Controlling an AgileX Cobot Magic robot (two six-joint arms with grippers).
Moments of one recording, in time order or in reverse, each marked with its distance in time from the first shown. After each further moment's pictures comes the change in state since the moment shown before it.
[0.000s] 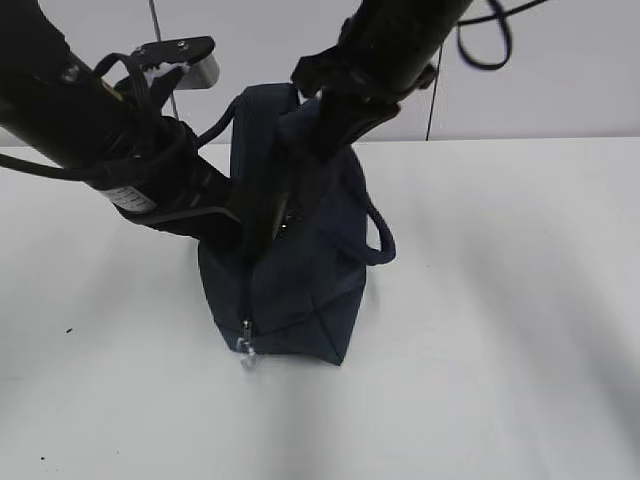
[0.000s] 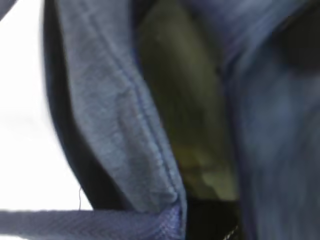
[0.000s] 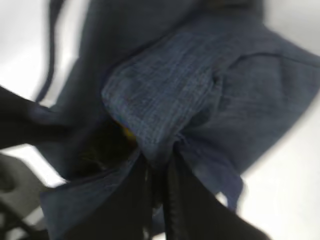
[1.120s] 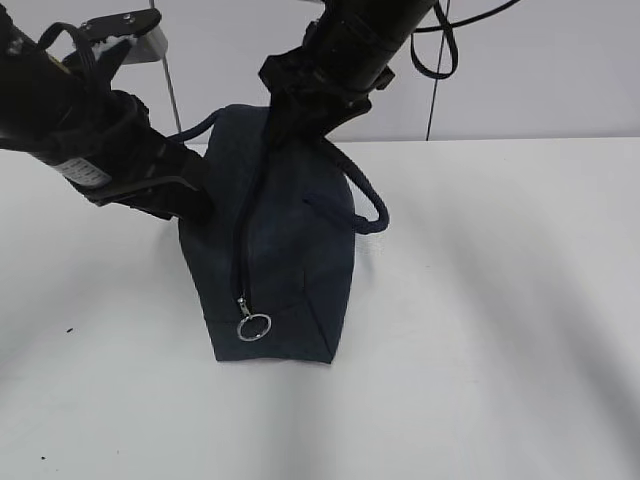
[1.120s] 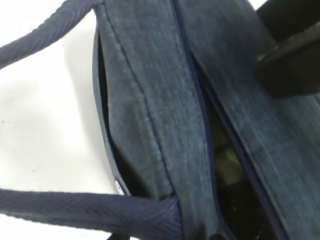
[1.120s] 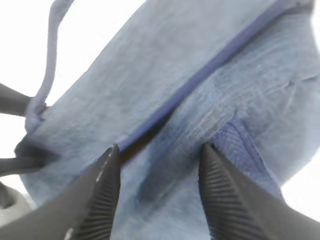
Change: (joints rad) left arm 0.097 -0.038 -0.001 0.011 0.013 0.010; right arm 0.000 0.145 -0.162 0.083 -0.029 -0.054
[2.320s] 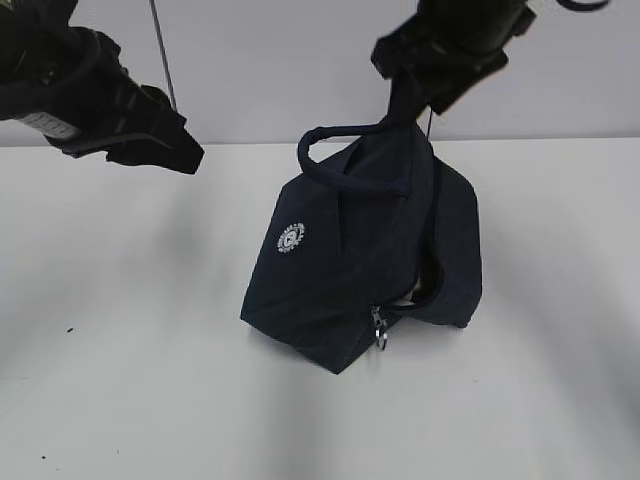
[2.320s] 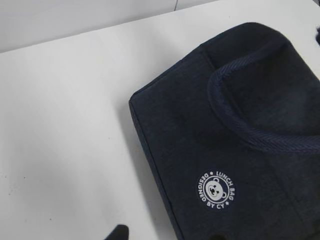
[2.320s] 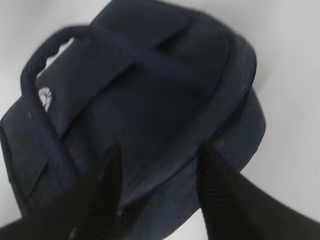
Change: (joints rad) left arm 0.000 -0.114 0.000 -0.003 -0.058 0.088; right arm -0.036 -0.254 0.191 -0.403 0.005 0.175
